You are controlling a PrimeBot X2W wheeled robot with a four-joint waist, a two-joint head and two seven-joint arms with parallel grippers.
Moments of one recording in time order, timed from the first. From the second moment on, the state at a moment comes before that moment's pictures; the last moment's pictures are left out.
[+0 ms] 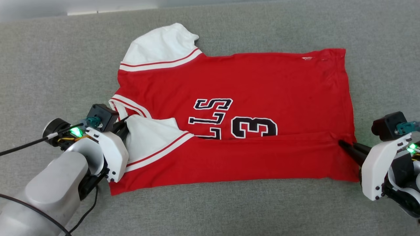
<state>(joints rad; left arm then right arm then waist) -0.74 0.63 -0.96 0.58 -0.73 -0.09 -0.03 -0.42 -0.67 0.53 0.24 0.71 0.13 0.33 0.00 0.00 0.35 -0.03</state>
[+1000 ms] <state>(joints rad) -0.91 0.81 -1.07 0.23 -1.11 -0.12 0.84 -0.33 -0.66 0.47 0.14 0.71 0.13 0.37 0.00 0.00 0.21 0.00</state>
